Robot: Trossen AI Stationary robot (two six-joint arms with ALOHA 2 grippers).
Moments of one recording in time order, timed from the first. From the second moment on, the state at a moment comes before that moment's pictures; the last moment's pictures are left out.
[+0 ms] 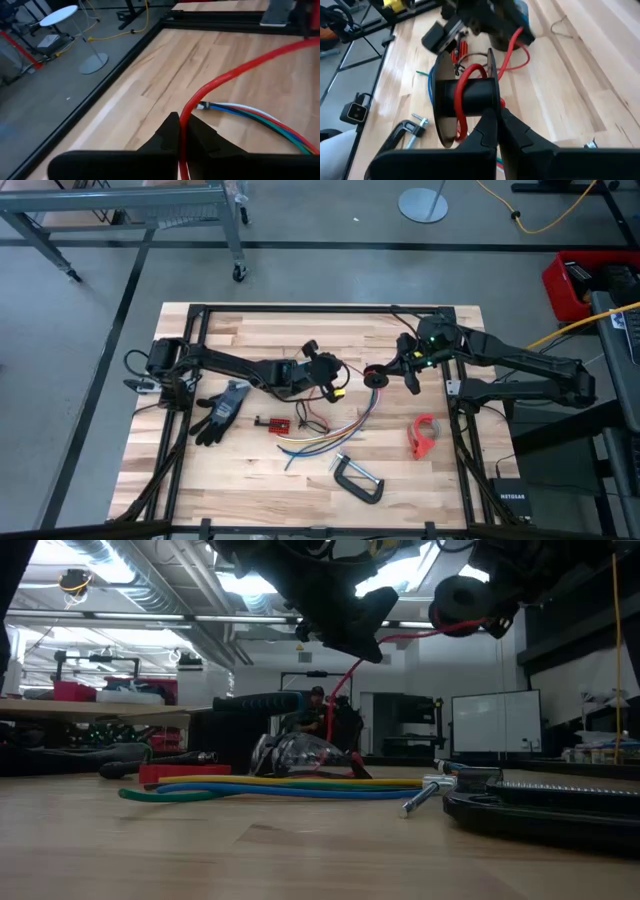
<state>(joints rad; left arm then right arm) -0.02 1.85 1.27 0.04 -0.62 -0.07 -0.35 0.88 0.77 -0.54 -0.43 0.07</state>
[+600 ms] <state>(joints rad) 0.04 1.81 1.34 0.04 -0.60 -0.13 -0.35 0.95 0.75 -0.54 -0.14 0.07</state>
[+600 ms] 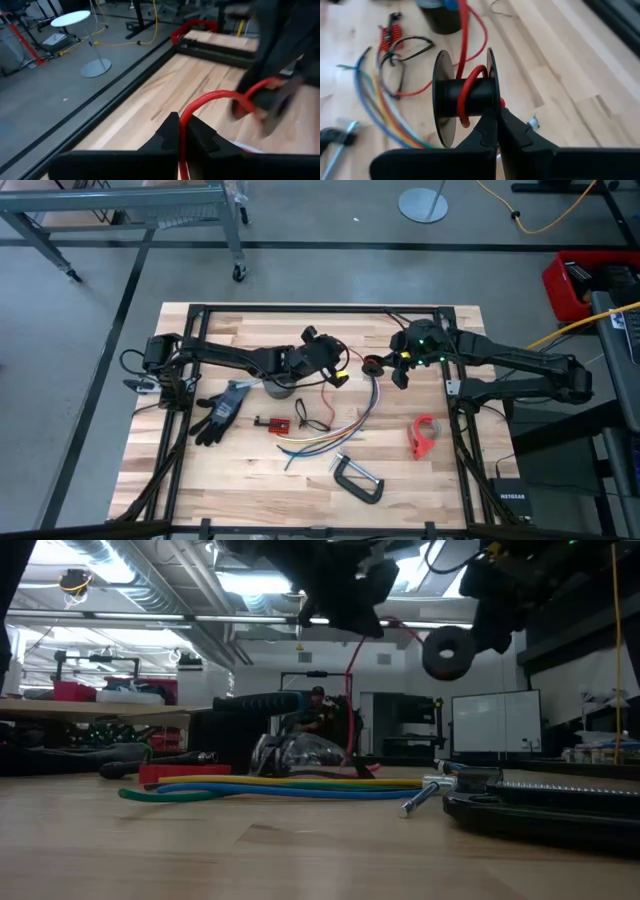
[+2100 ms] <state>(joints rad) -0.04 1.81 1.40 -0.24 -0.68 -0.30 -0.35 1.21 0.82 0.24 -0.16 0.21</state>
